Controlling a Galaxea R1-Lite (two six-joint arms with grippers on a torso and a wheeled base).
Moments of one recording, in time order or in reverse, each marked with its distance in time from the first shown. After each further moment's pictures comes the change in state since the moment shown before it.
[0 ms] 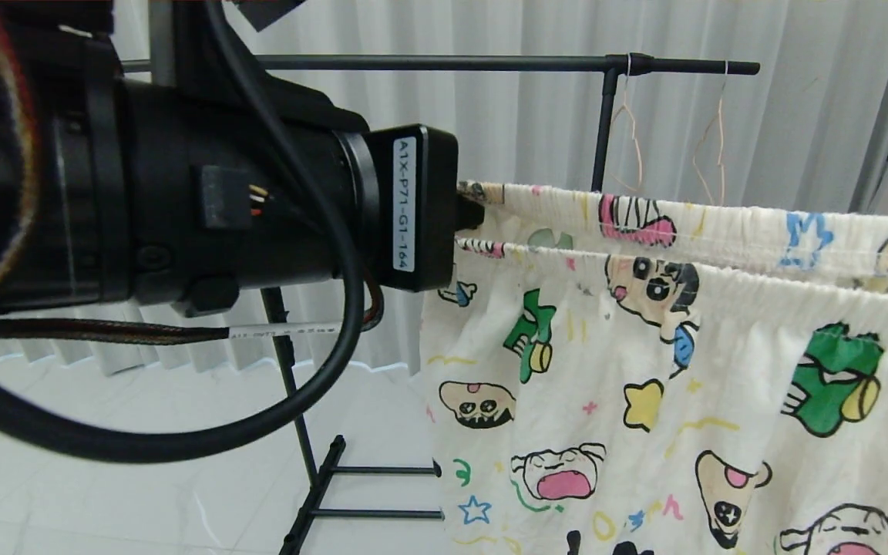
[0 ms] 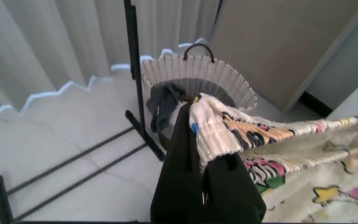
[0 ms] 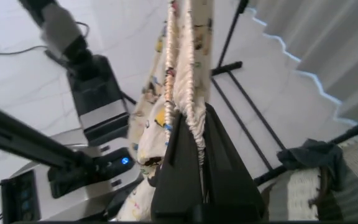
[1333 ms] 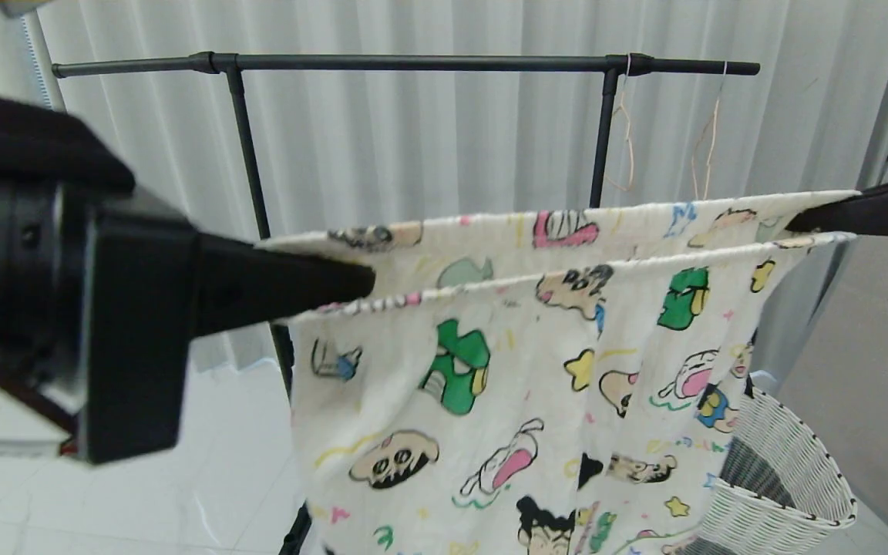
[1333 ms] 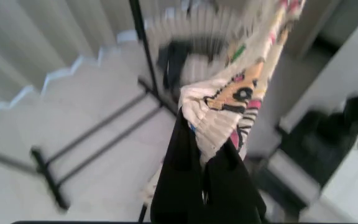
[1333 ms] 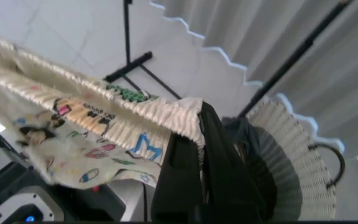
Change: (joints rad) left arm -0.057 -0.152 -0.005 0.252 0.006 0.104; right arm -0.211 0.184 0.023 -0.213 -0.241 -0.033
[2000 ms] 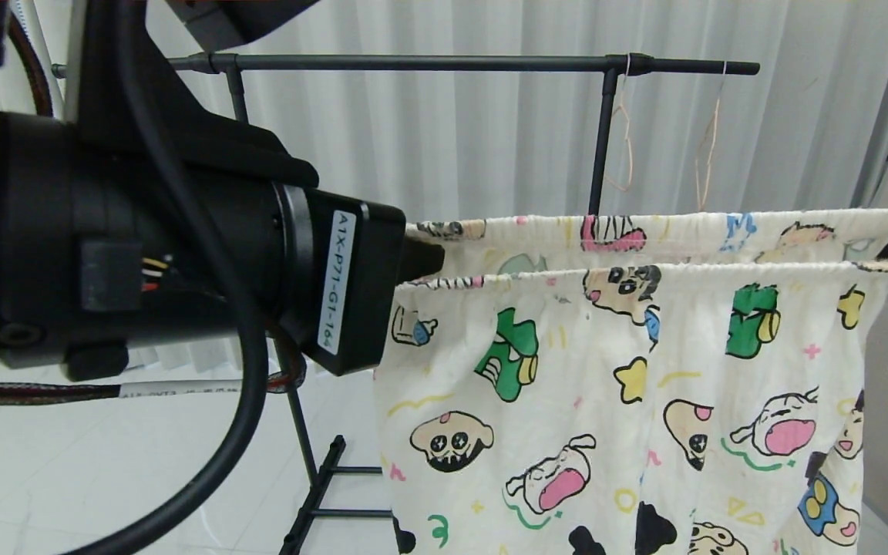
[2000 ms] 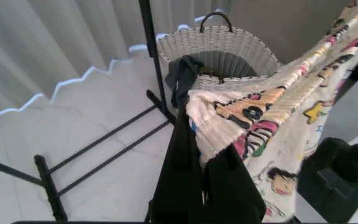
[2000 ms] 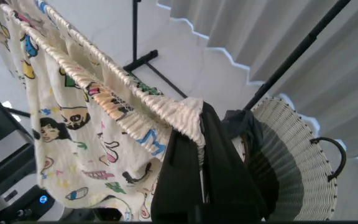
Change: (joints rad) left arm 0.021 0.101 0.007 -0.110 0.064 -0.001; right arm 0.032 -0.124 0.063 0.043 0.011 -0.003
